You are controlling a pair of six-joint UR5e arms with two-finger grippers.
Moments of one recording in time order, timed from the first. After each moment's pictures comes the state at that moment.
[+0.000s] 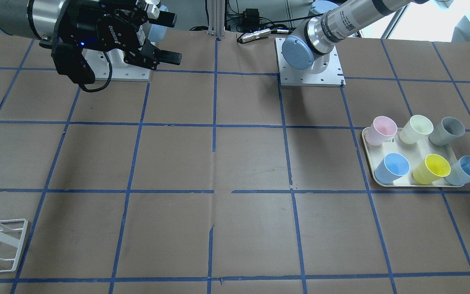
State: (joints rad) left arm -0.63 -2.15 -1.47 -1.18 1.52 1.13; right arm 1.39 -1.71 1.87 -1.33 -0.03 -0.21
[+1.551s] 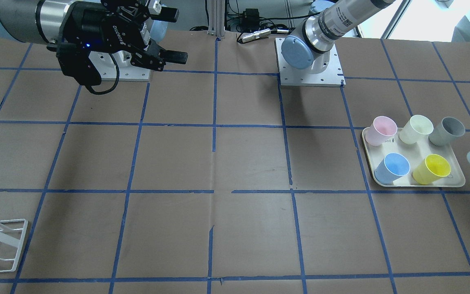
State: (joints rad) left arm -0.65 -2.08 -1.19 -1.62 1.53 1.14; right arm 1.42 -1.71 1.88 -1.32 0.03 -0.29
